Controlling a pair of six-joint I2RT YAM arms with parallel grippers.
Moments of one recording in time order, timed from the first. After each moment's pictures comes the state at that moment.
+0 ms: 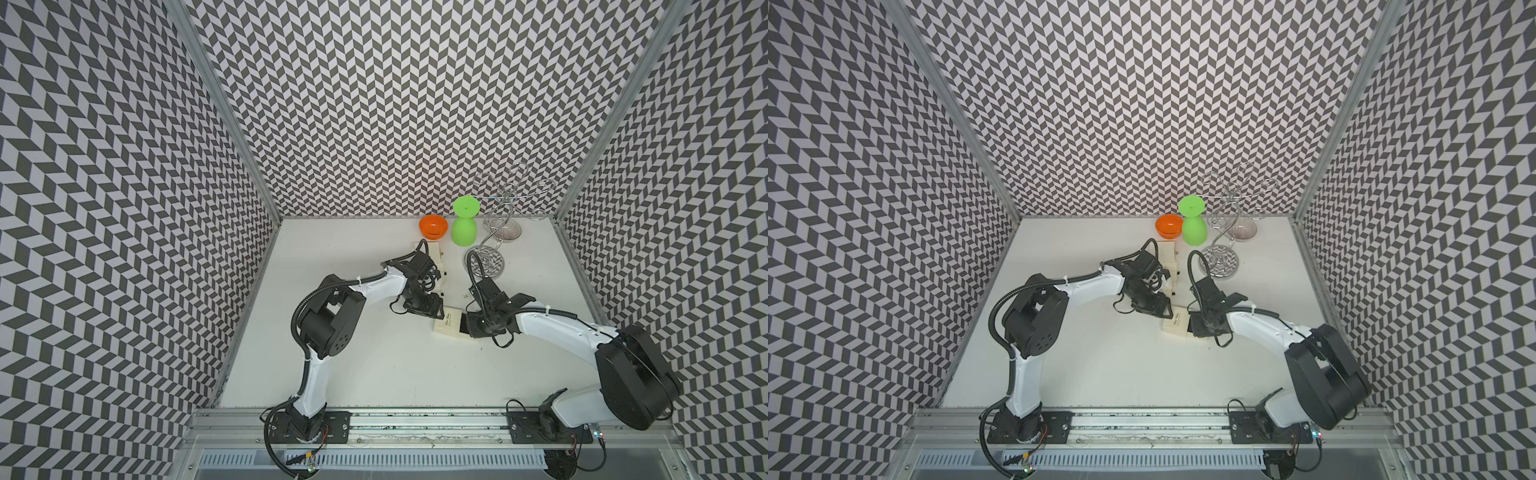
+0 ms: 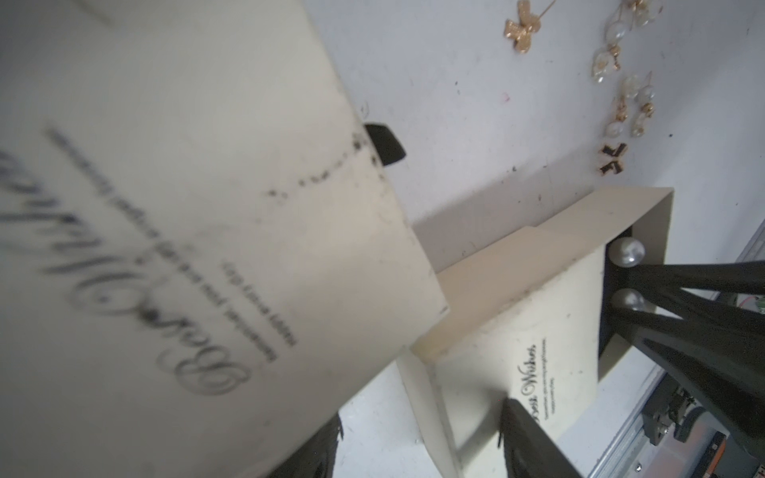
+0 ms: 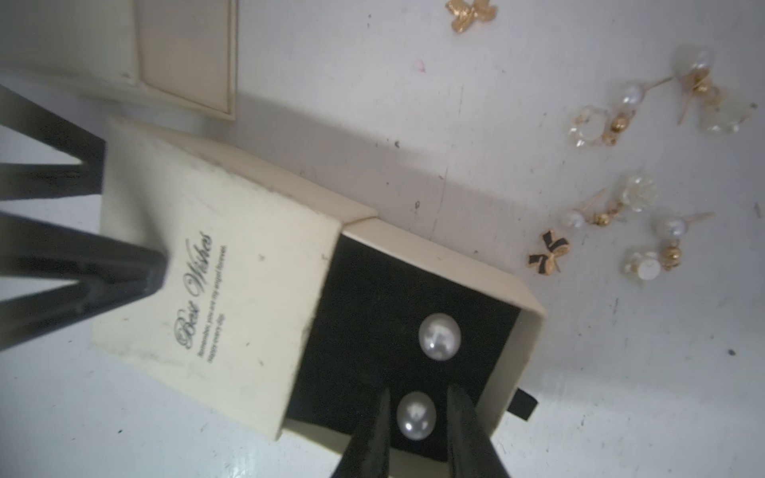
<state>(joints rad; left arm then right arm) -0.68 2.07 1.46 -0.66 0.44 -0.24 0.55 1.46 0.80 -0.58 -0.01 0.42</state>
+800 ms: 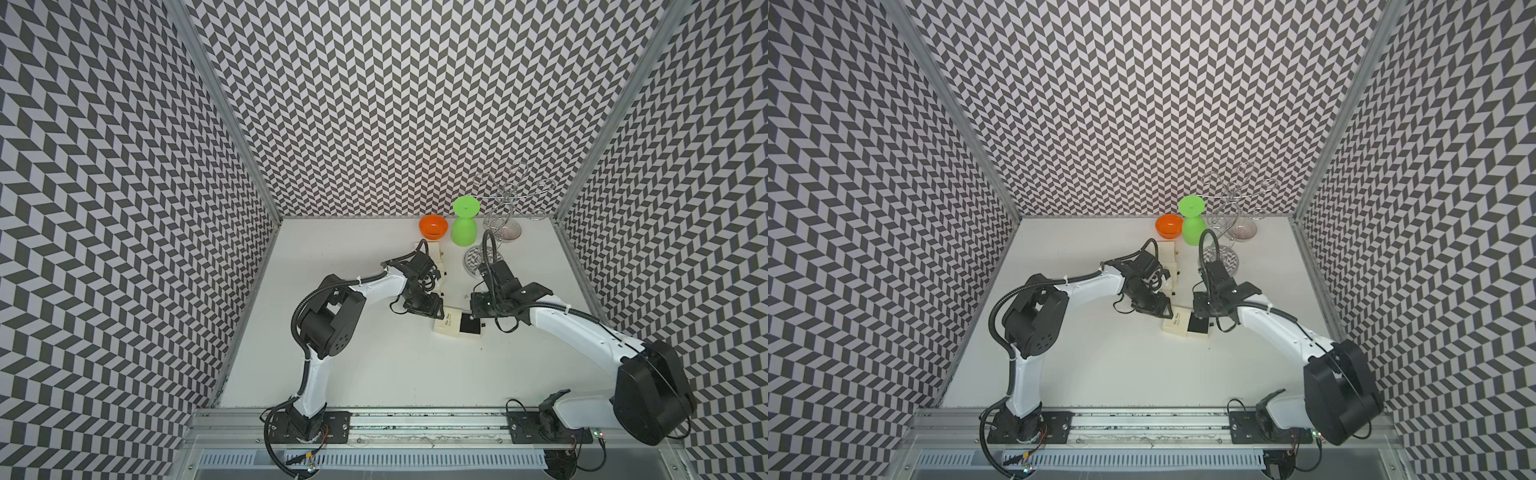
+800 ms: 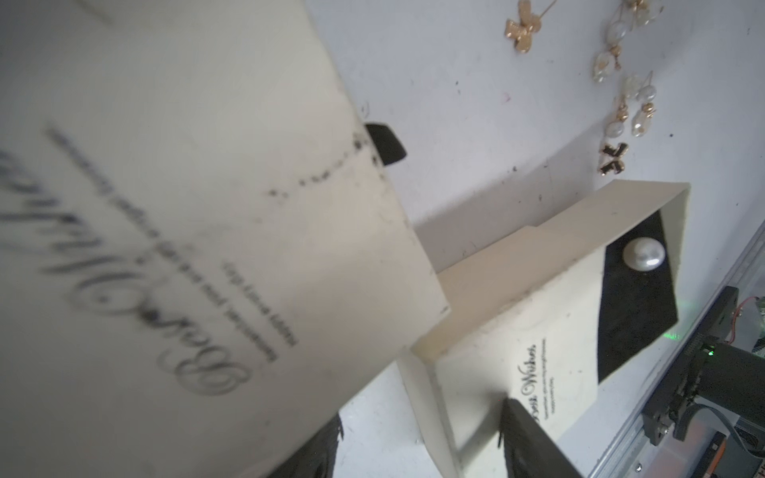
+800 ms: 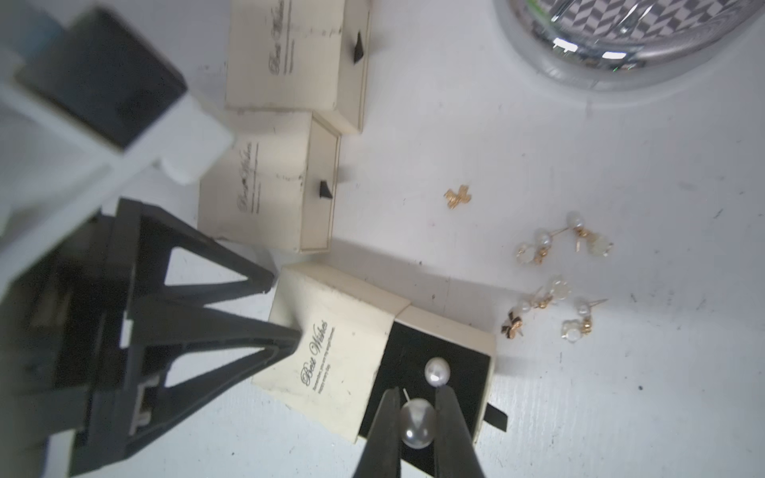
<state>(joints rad) -0.68 2.07 1.46 -0.66 0.44 -0.24 0.45 1.37 0.92 -0.60 -0.01 0.43</state>
